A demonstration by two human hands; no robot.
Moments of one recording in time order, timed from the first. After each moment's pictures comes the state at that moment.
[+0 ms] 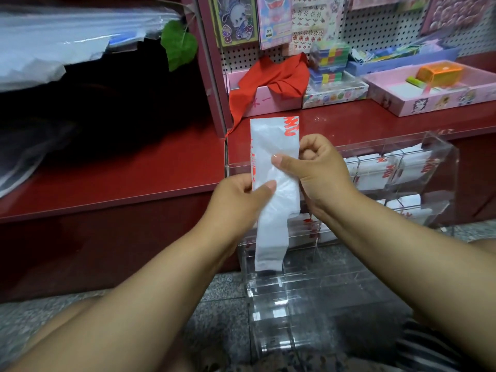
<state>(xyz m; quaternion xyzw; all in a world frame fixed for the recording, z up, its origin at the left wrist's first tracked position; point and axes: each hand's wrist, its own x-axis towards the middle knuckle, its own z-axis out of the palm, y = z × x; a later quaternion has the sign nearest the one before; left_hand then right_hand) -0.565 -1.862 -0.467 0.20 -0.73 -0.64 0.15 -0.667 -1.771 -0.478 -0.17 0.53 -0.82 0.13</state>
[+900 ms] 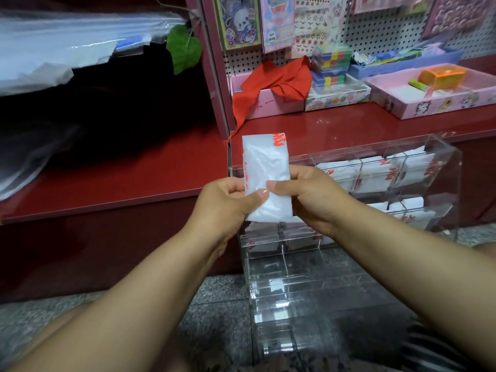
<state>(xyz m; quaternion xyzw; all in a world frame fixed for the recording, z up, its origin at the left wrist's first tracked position) -0.556 -1.880 -0.469 0.23 -0.70 -0.66 0.16 -0.653 -1.764 -0.481 -0.20 0.54 -0.74 0.35</state>
